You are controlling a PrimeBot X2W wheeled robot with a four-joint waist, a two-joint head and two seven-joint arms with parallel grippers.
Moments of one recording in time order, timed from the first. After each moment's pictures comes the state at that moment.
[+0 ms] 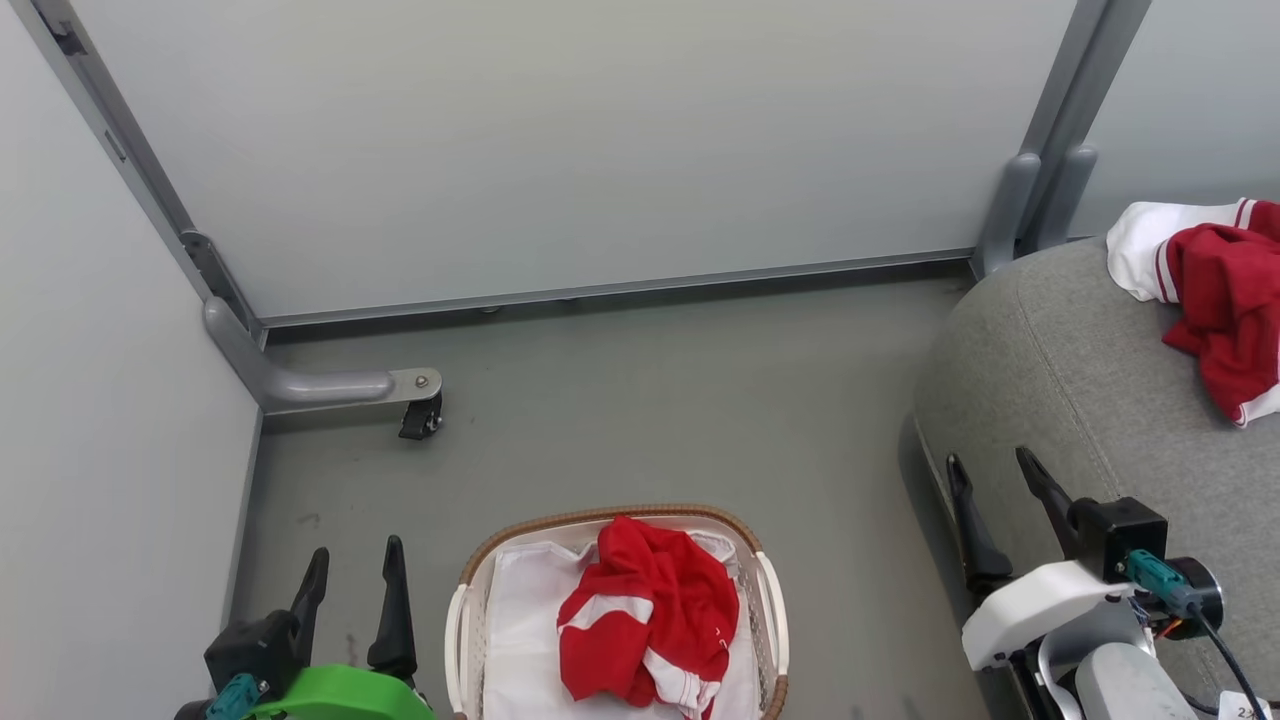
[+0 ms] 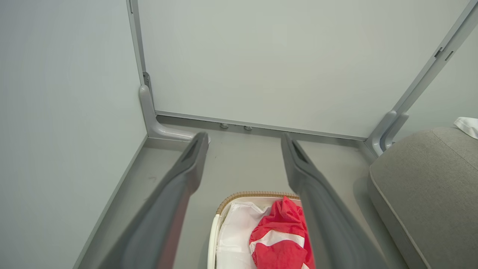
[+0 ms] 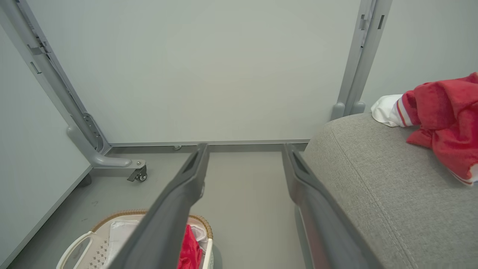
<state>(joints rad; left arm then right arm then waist) -0.02 0.05 -0.08 0.39 -0.32 -0.11 -0.26 -0.16 -0.05 -0.01 0.39 0.14 0.13 -0.26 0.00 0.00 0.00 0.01</state>
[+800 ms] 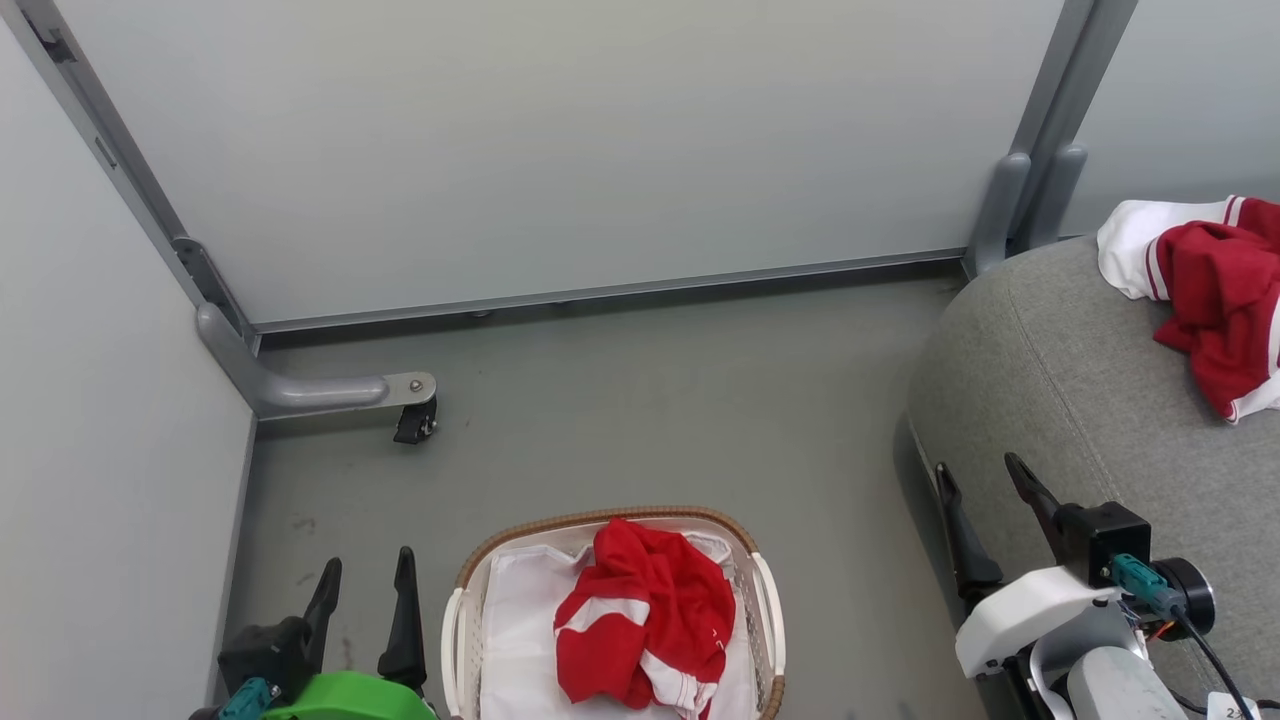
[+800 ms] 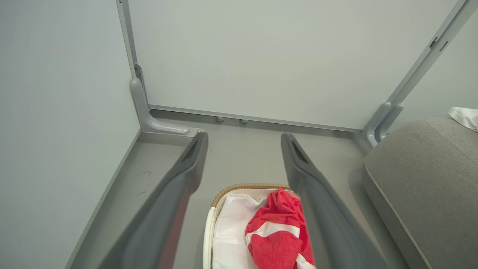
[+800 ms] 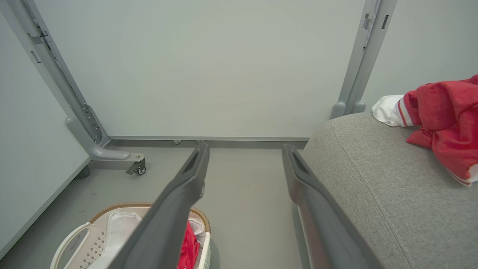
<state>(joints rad) -0.02 0.05 -0.09 0.42 -0.32 -0.12 -0.26 -0.15 -0.05 0.01 0.40 0.10 0.13 -0.26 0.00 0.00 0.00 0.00</state>
